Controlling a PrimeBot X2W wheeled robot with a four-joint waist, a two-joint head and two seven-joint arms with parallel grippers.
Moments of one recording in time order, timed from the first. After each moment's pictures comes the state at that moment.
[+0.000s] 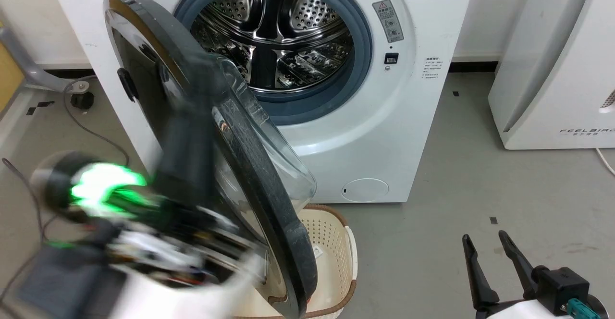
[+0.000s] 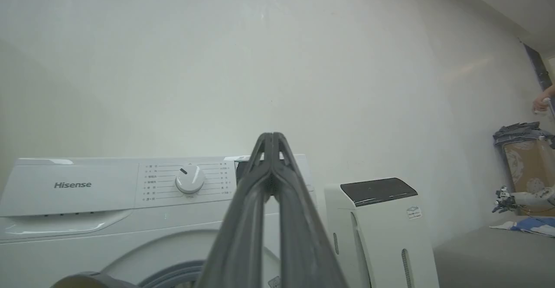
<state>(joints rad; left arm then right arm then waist) -0.25 0.07 -0.19 -0.61 -0.17 -0.07 -0.08 0.08 -0.05 0.00 0.07 0.13 0.13 -0.14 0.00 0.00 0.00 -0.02</state>
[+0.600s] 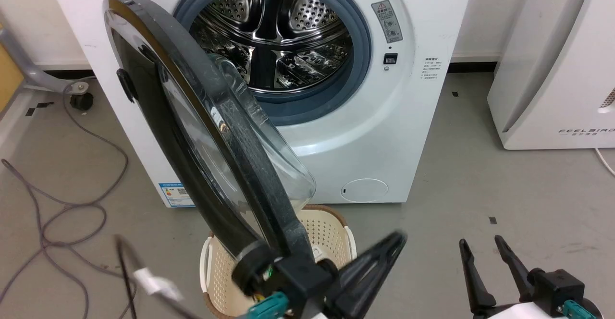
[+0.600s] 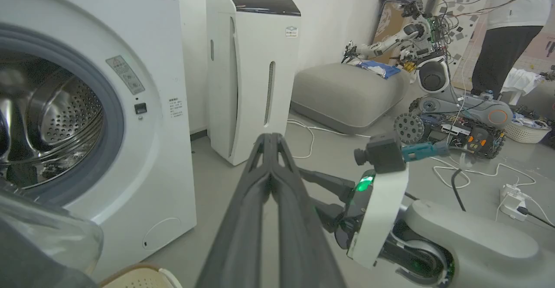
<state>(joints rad) -0.07 0.10 -0.60 -0.47 -0.32 -0.11 0.27 0.08 -0.05 0.01 0.10 0.14 0.13 -0.14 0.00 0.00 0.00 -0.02</state>
